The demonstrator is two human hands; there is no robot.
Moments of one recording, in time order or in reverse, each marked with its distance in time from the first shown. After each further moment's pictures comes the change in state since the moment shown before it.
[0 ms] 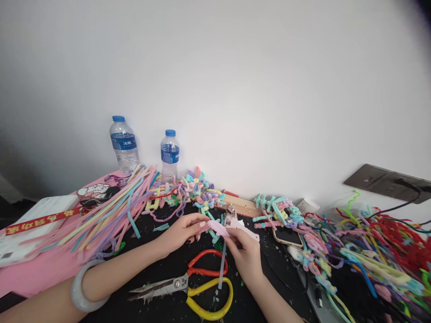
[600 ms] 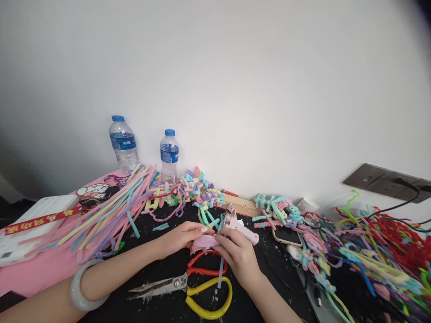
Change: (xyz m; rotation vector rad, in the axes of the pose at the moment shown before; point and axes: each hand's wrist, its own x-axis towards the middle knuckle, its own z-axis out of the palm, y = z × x) left_hand -0.003 -0.009 0.000 -0.160 -0.197 -0.133; right_hand 0.000 -0.003 -0.003 -0.176 -0.228 -0.300
